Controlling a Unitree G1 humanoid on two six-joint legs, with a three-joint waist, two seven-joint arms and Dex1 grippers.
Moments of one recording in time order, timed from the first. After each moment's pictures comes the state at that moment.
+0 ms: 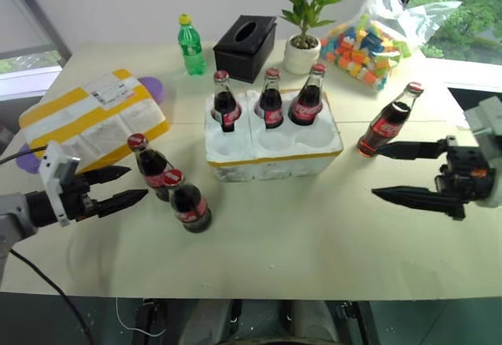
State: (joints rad) left arm -0.02 0.91 0.40 -0.12 -0.67 0.60 -1.10; right arm -0.16 -1.09 -0.53 -0.42 0.93 0.91 1.20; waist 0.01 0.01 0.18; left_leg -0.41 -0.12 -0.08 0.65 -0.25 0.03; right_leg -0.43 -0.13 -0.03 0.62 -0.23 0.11
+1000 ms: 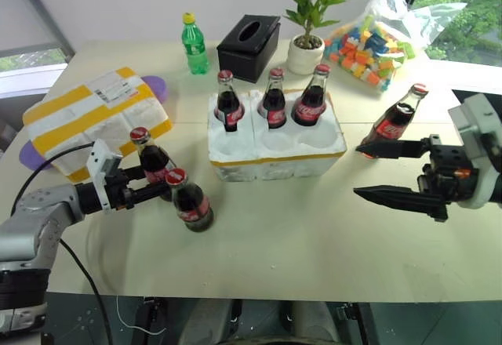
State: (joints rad) left arm -0.18 0.80 0.24 -0.01 -0.58 0.54 -1.09; right arm -0.19 -1.08 -0.50 -0.49 1.04 0.92 1.07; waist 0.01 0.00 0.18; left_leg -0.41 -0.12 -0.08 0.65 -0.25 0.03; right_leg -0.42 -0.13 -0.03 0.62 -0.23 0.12
